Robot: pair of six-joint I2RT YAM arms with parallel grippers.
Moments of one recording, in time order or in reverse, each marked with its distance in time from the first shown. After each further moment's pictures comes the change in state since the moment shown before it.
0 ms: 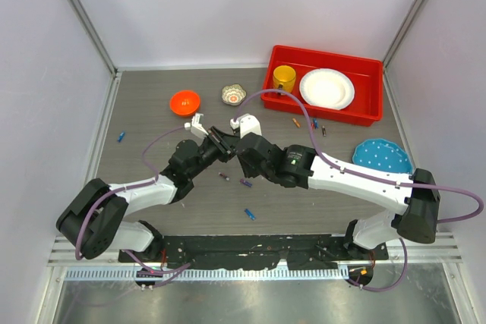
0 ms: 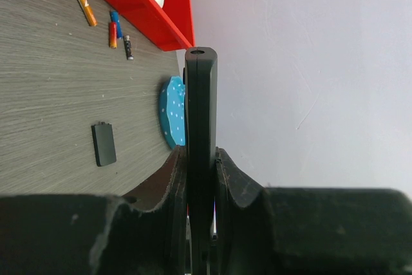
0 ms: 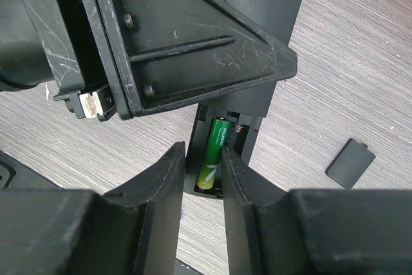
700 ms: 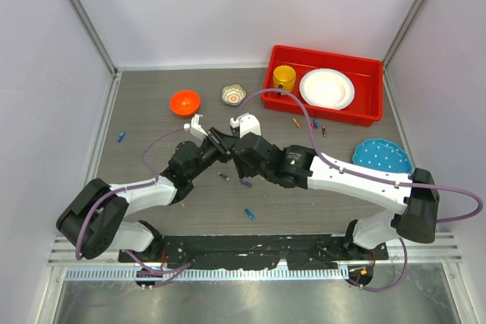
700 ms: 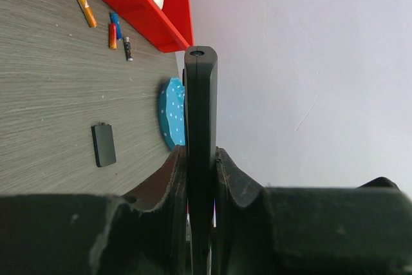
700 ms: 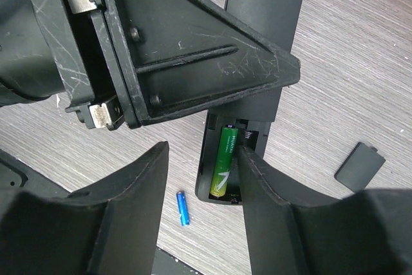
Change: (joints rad) left arm 0.000 0.000 -0.013 0.020 -0.011 -0.001; right arm 0.000 0.004 0.000 0.020 0.004 0.019
